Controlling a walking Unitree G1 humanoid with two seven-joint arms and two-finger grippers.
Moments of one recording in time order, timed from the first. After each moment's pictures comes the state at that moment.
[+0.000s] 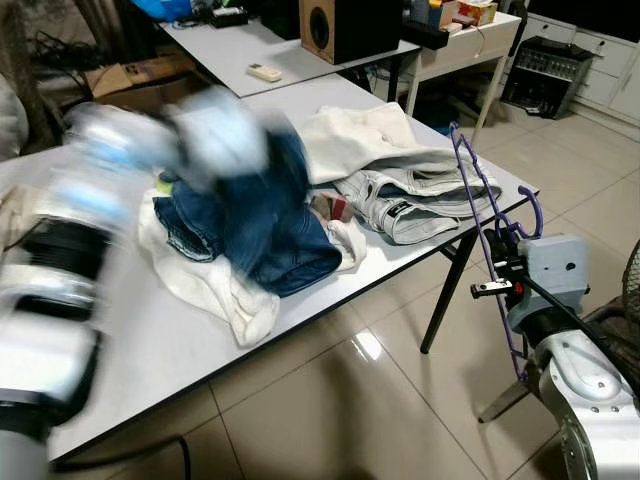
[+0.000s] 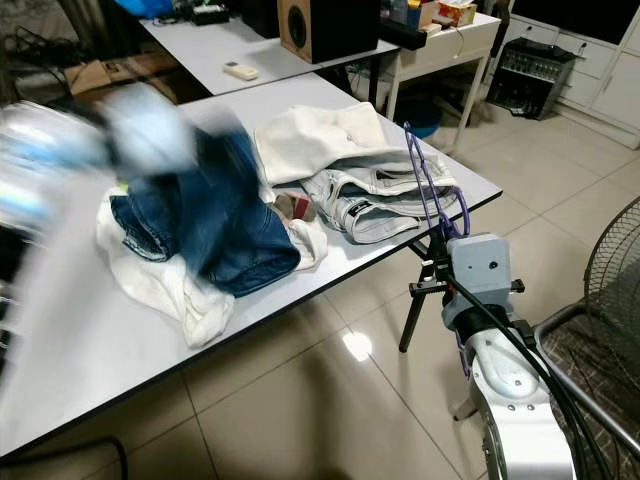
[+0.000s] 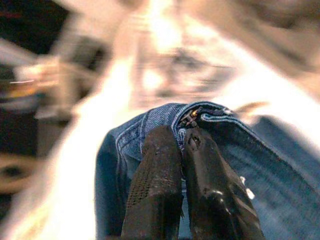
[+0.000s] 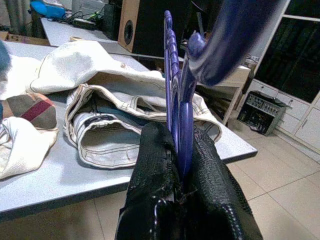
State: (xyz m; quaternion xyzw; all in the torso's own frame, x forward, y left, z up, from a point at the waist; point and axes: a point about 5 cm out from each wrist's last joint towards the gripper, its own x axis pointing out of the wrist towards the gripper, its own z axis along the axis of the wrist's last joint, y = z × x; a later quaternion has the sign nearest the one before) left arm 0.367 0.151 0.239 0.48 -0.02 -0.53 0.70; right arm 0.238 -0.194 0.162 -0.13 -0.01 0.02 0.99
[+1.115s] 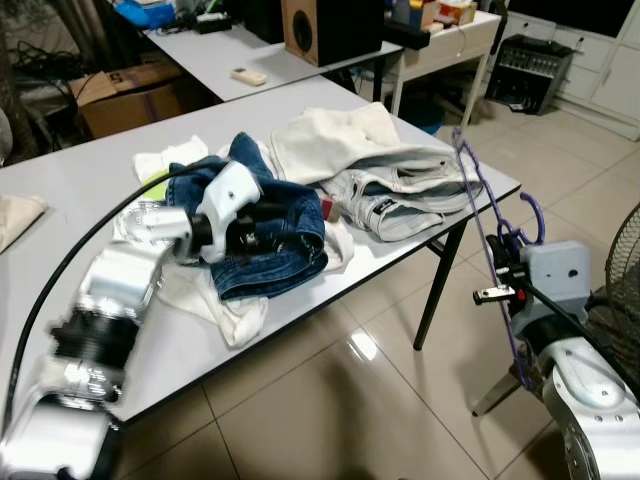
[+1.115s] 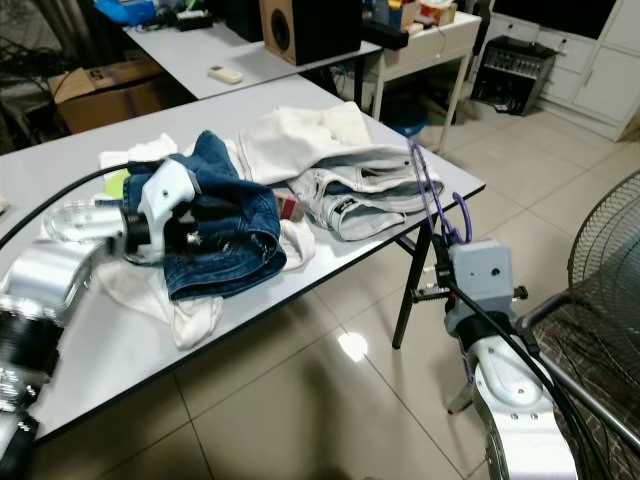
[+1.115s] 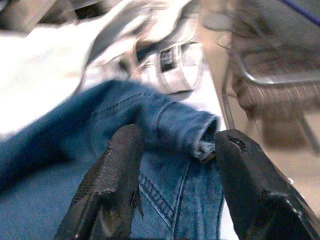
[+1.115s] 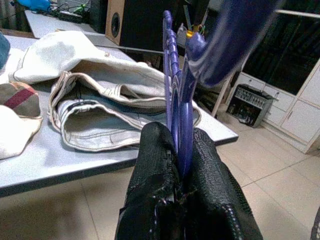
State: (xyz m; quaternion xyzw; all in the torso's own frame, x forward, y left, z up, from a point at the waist) left arm 0.337 0.165 0.178 0.12 0.13 -0.43 0.89; right arm 0.231 -0.196 0.157 -0.13 0.00 0.02 0.99
